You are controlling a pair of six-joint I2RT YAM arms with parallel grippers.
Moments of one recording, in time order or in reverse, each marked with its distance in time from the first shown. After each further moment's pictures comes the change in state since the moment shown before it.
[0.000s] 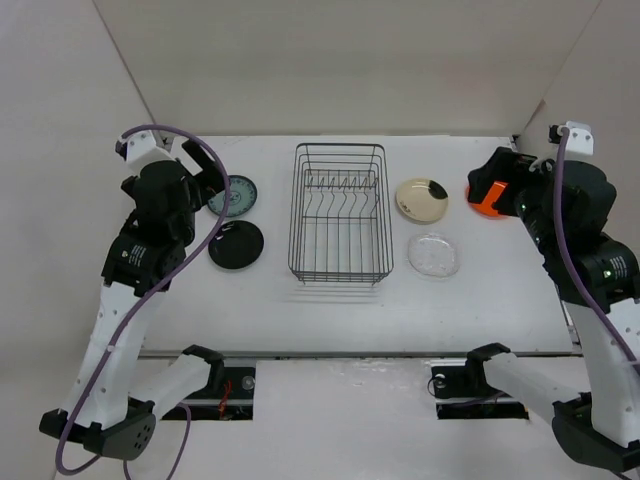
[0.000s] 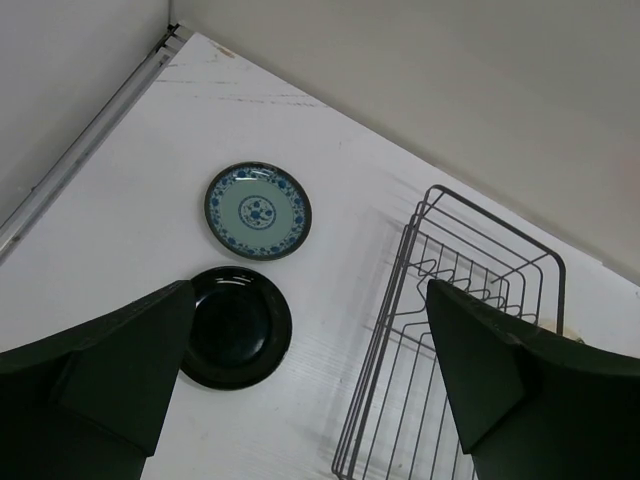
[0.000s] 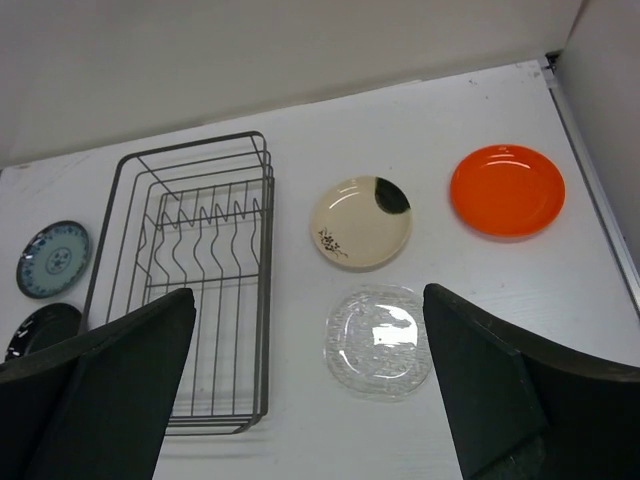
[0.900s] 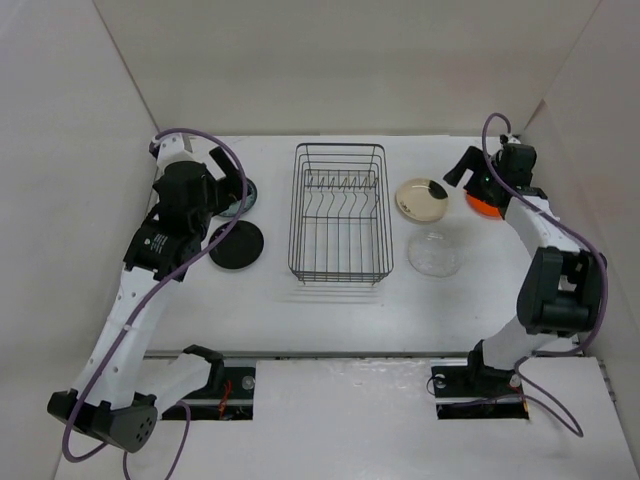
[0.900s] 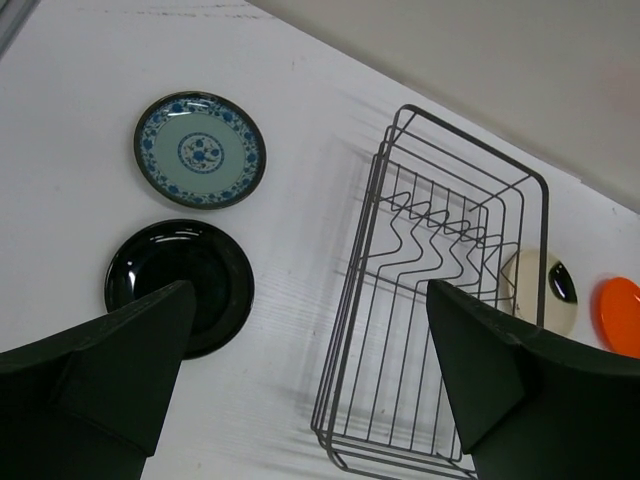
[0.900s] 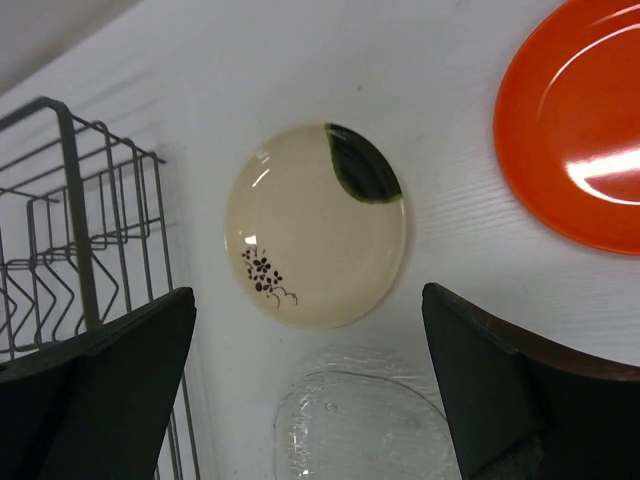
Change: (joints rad) left arm 0.000 0.041 -0.116 0.061 0.171 -0.044; right arm -0.420 0.604 -0.372 0.656 -0.471 0.099
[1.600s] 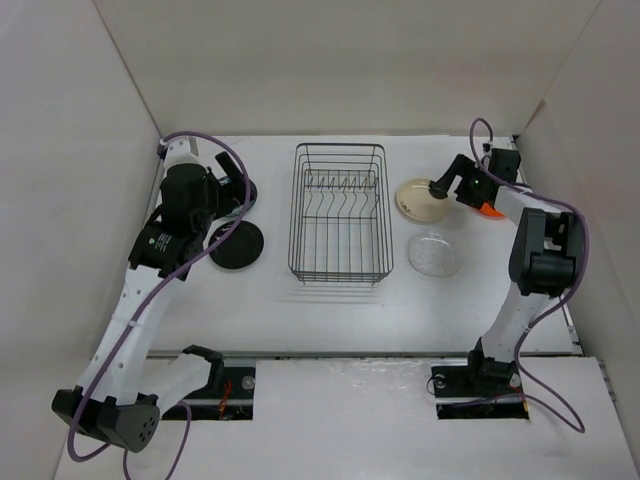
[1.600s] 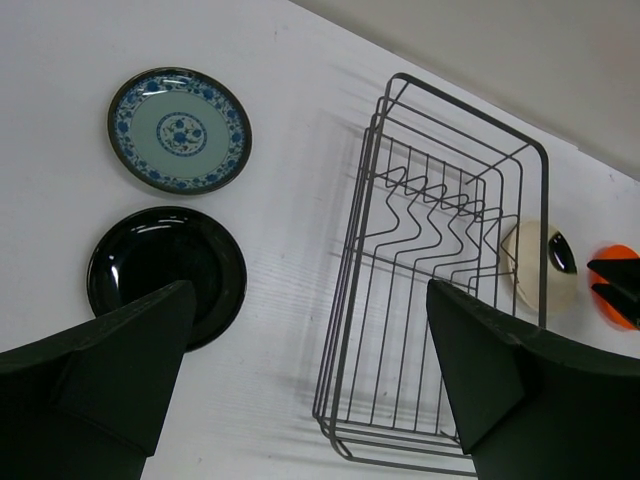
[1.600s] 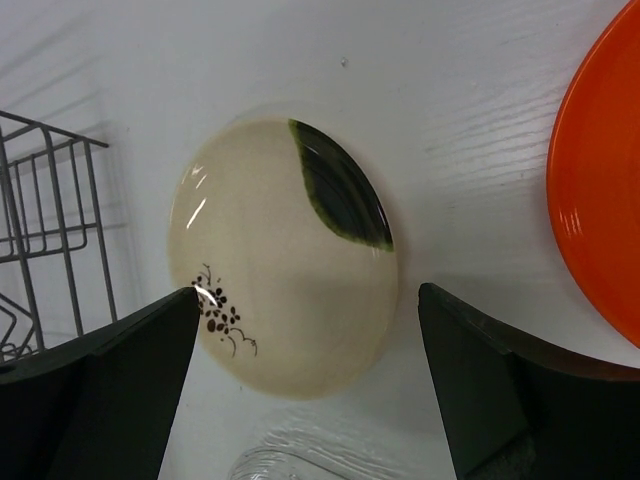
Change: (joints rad) left arm 0.032 0.000 -0.059 0.043 0.096 0.024; right arm -0.037 0.370 0.118 0.085 -0.200 -0.024
